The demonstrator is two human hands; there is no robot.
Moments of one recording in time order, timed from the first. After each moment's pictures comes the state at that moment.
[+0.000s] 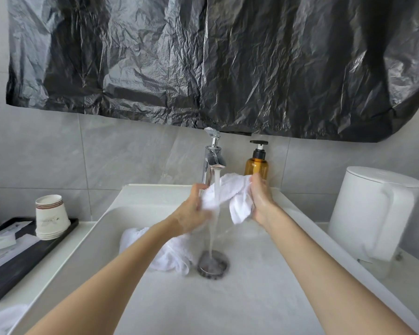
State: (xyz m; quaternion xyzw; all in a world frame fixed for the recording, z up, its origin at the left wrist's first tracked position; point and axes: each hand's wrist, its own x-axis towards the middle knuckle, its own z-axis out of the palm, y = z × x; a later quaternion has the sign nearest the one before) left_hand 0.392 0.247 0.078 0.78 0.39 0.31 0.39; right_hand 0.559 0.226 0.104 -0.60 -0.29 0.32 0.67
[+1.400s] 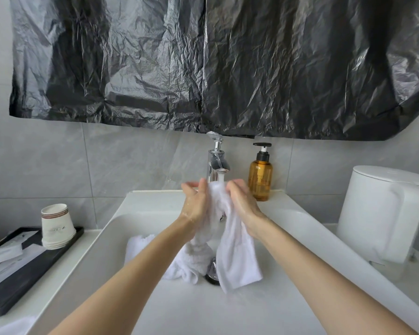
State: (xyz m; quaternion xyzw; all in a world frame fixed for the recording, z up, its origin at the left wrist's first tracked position) left_hand 0.408 0.228 0.102 0.60 0.42 0.48 0.47; right_hand 0.517 0.209 0.100 -0.62 -0.48 0.25 0.57
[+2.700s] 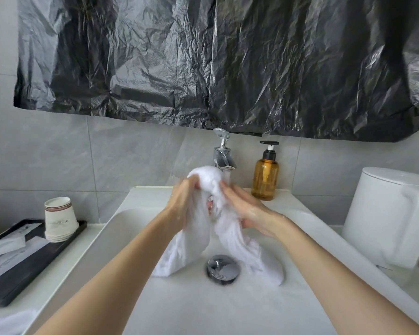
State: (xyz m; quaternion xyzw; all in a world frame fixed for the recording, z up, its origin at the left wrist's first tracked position) left_hand 0.380 0.252 0.107 0.49 0.36 0.48 0.63; right_hand 0.535 0.202 0.097 -0.54 -0.60 0.38 0.45
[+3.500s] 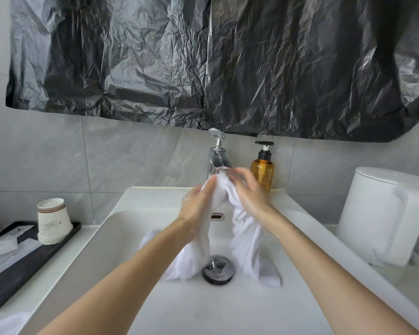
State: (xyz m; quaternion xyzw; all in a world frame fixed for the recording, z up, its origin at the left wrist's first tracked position) left_hand 0.410 0.229 0.095 0.57 0.39 0.49 0.53; right_hand 0.546 0.214 0.101 -0.58 -0.56 0.19 0.56
